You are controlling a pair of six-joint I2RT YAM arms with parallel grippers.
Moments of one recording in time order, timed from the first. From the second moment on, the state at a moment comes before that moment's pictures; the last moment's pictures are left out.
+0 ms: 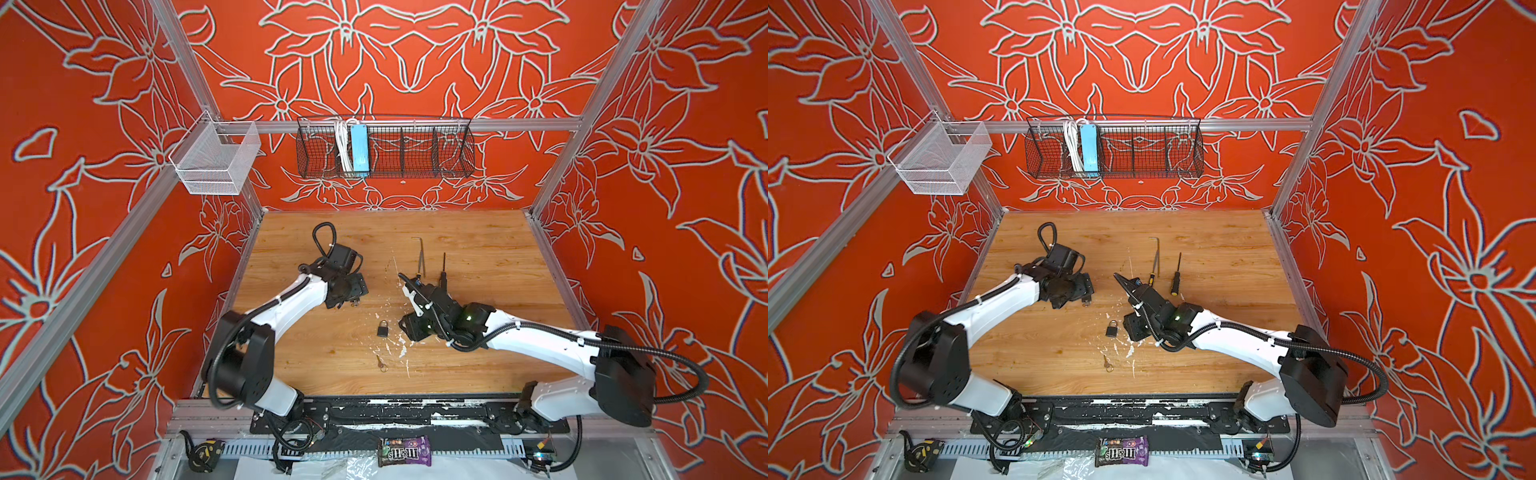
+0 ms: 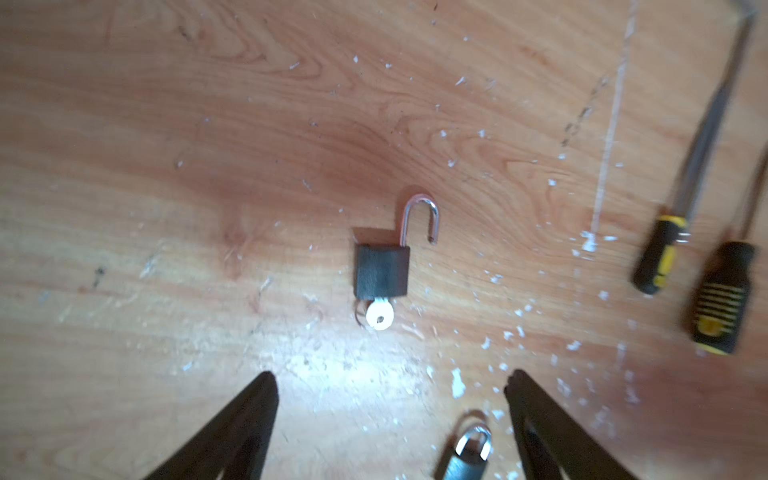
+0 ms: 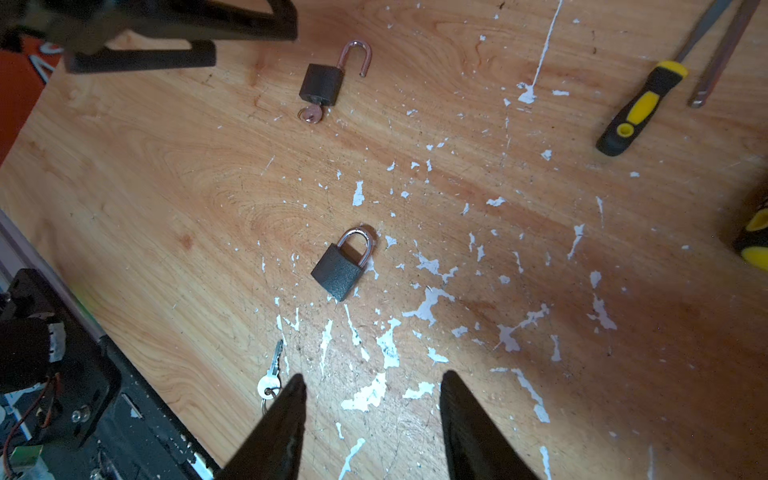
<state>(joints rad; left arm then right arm) -0.34 1.44 0.97 -0.62 -0.01 -0.75 0.96 1.41 0.91 -0.38 0.05 0.51</state>
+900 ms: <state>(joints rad) -0.34 0.64 0.62 -0.77 0.08 -0.89 1.26 1.72 1.04 -0.49 0.12 0.72</state>
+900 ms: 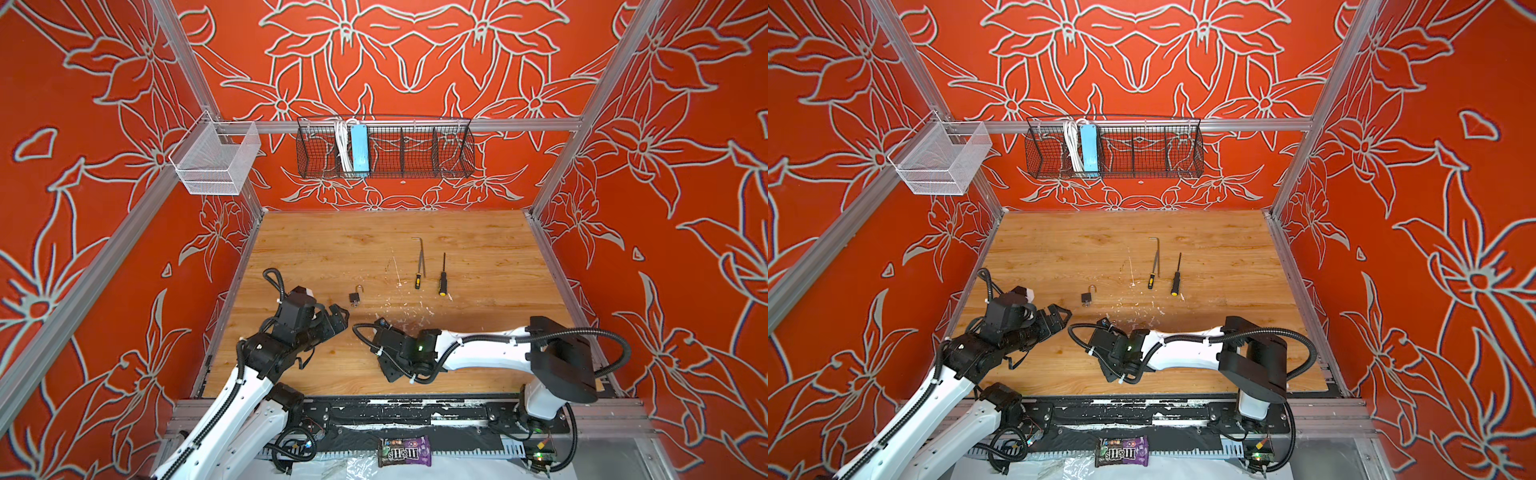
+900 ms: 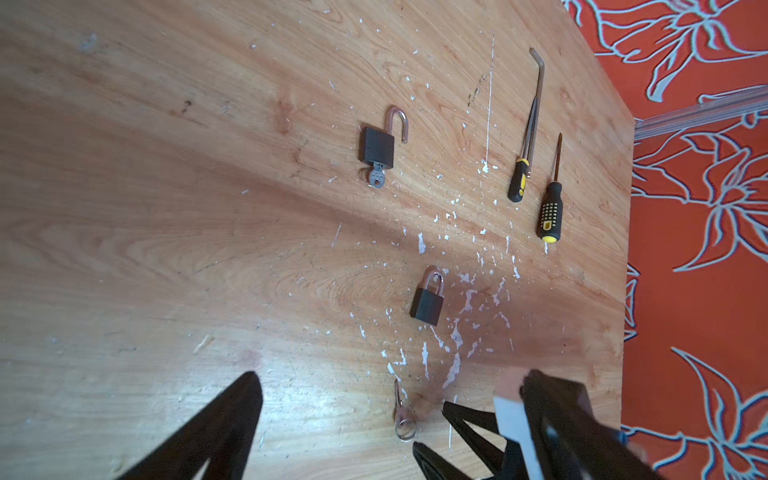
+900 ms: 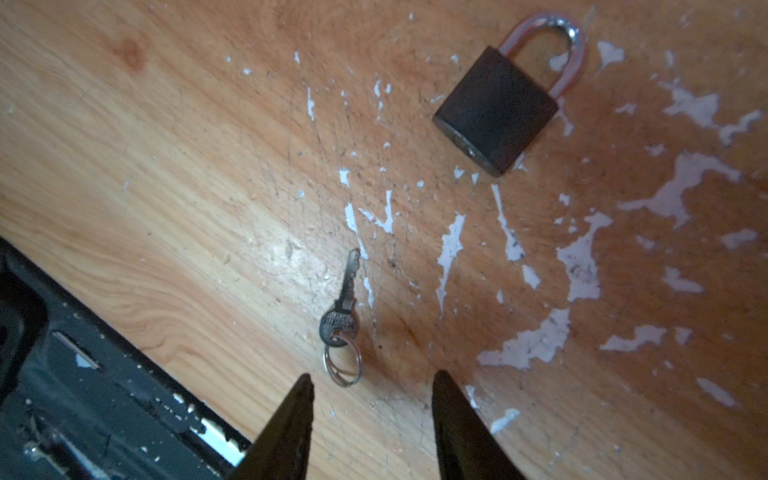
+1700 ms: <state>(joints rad) -0.34 0.52 0.58 -0.84 0.05 -0.98 1.29 1.80 1.09 -0.50 0.12 0.74</state>
